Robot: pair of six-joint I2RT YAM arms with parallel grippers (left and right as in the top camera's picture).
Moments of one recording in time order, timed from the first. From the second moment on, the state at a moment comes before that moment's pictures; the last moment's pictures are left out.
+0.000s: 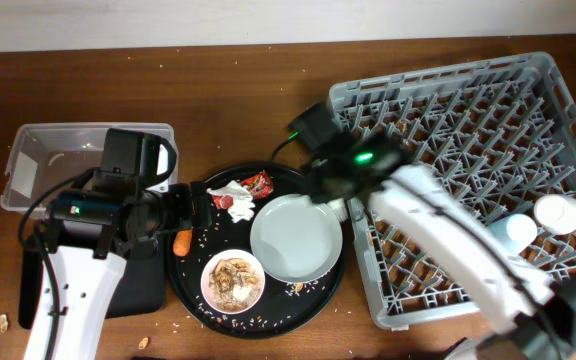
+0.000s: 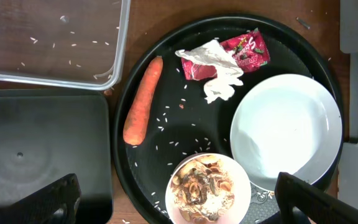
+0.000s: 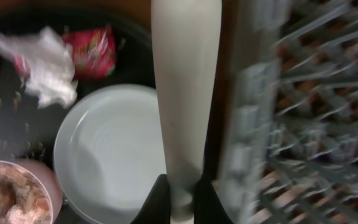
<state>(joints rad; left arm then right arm) -0.16 1.25 1.30 -1.22 0.02 -0.28 0.62 1.66 1.57 -1.12 0.16 0.35</state>
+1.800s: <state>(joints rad) -0.16 1.25 1.30 -1.22 0.02 -0.28 0.75 1.71 0.96 -0.74 -0.05 1.23</state>
